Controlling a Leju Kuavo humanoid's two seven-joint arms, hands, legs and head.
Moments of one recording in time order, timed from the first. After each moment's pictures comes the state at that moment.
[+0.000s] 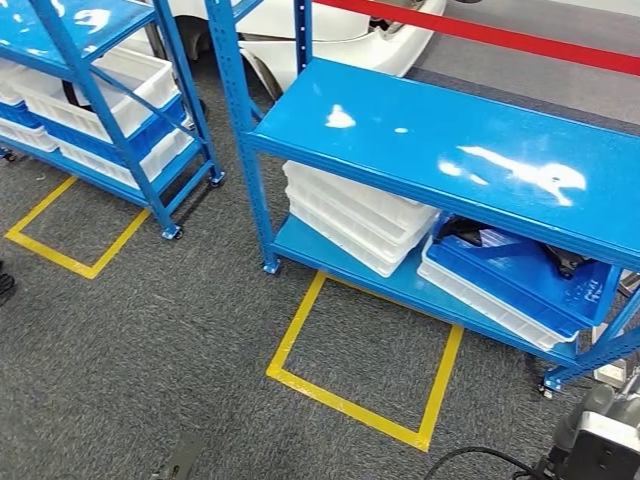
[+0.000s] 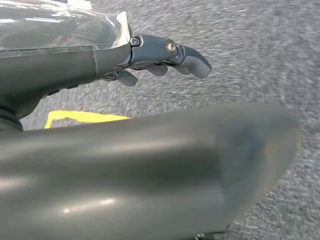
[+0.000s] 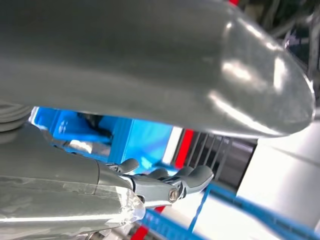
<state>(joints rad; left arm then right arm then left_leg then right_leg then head) -0.08 -0.25 0.89 -0.20 -1.23 0.37 -0.29 0.28 0.29 -0.24 -1.79 0.39 -0.60 -0.61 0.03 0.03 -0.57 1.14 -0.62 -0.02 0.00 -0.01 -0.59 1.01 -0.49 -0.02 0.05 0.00</state>
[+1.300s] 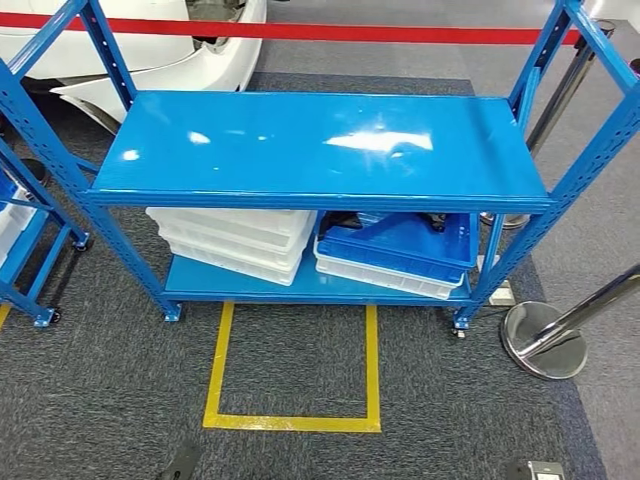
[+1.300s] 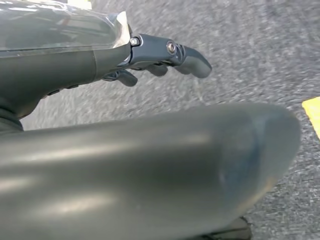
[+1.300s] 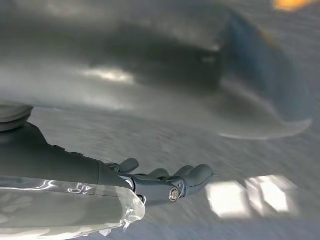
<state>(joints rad) -0.07 -0.26 0.90 -0.20 -1.27 0.39 -0.25 -0.04 0.11 -0.78 -0.30 0.57 -0.41 -0.20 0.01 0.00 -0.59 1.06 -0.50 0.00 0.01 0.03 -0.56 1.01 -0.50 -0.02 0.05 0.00</state>
